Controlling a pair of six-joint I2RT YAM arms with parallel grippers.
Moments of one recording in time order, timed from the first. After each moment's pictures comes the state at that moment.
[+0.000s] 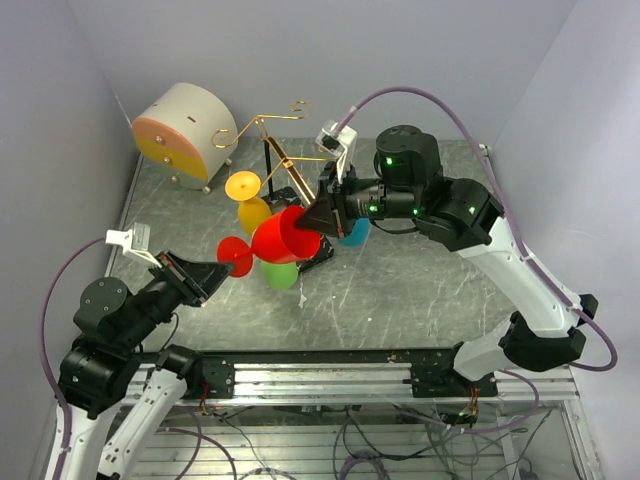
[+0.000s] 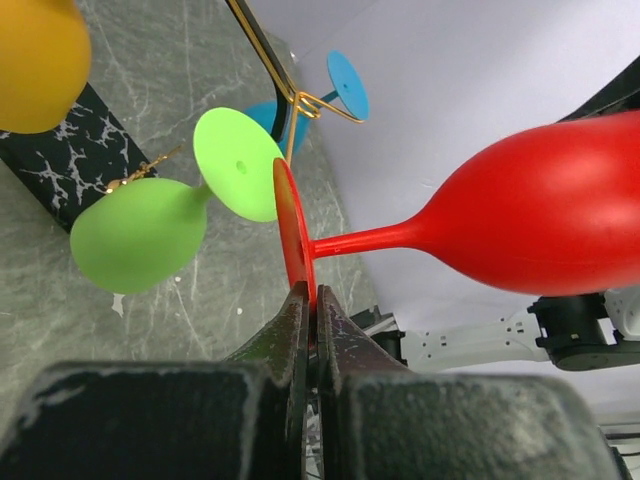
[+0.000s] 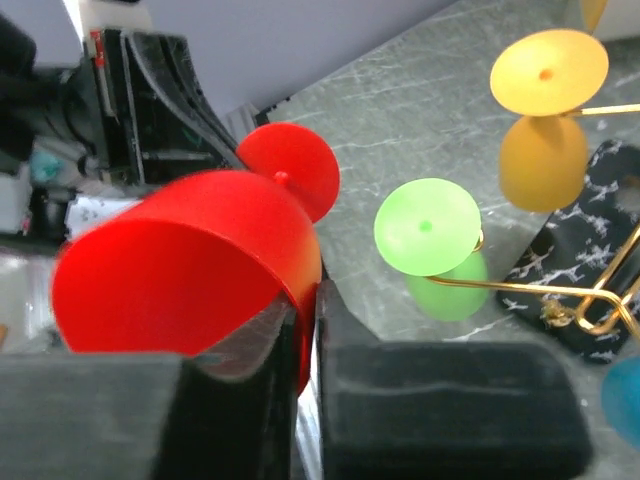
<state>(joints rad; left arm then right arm) -0.35 0.33 0.94 -0.67 0.28 -0.90 0.95 1.47 1.96 -0.84 -0.37 0.21</state>
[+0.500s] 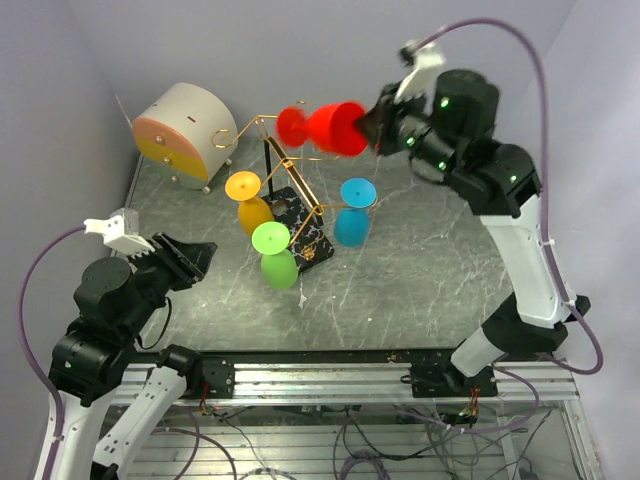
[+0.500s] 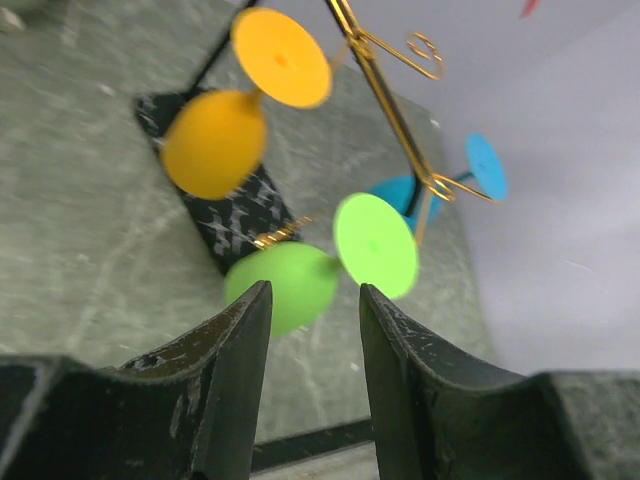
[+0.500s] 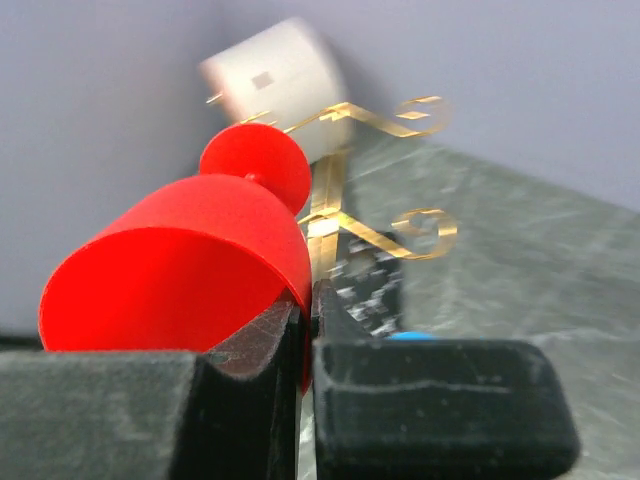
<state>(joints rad) -0.35 0.45 1.06 -0.79 0.02 -0.73 0.81 1.58 2.29 -0.91 0.05 0.20</state>
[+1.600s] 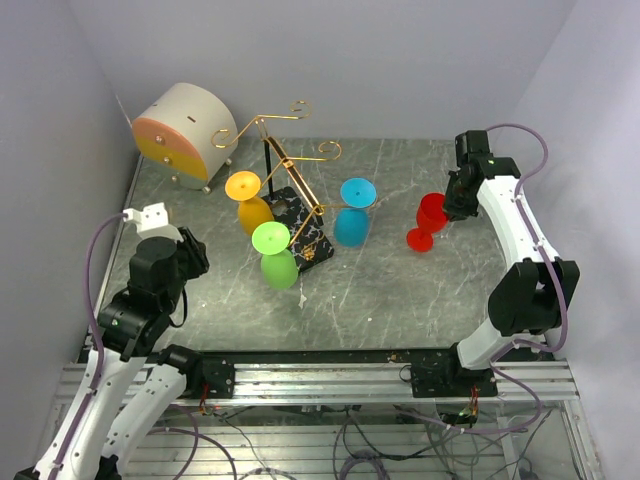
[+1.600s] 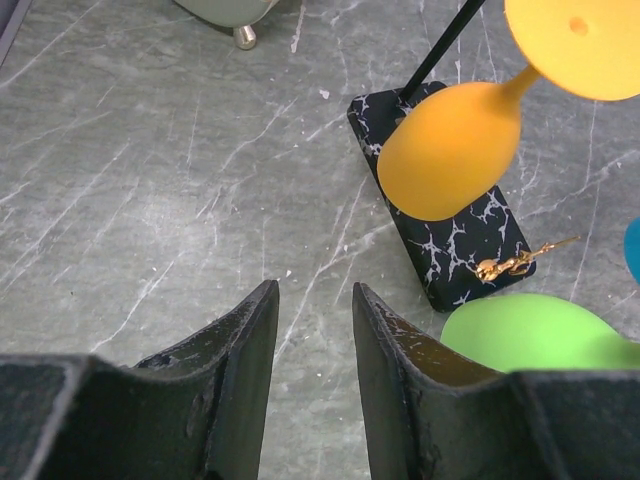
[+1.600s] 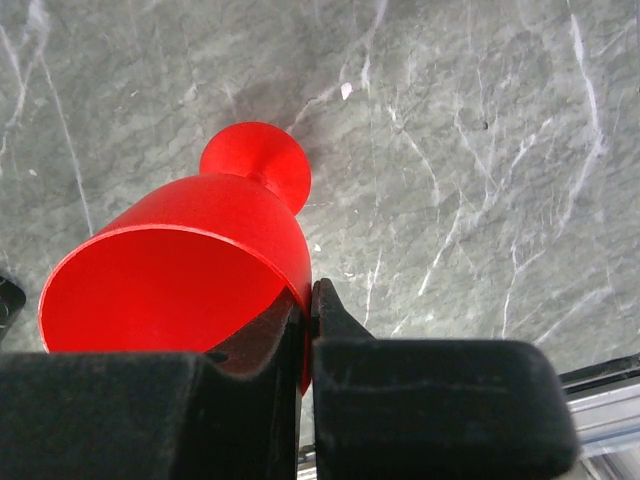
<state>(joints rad) -0.35 0.55 0.83 -0.68 -0.35 -0.42 0.05 1.63 1.54 -1.04 0.19 0.34</state>
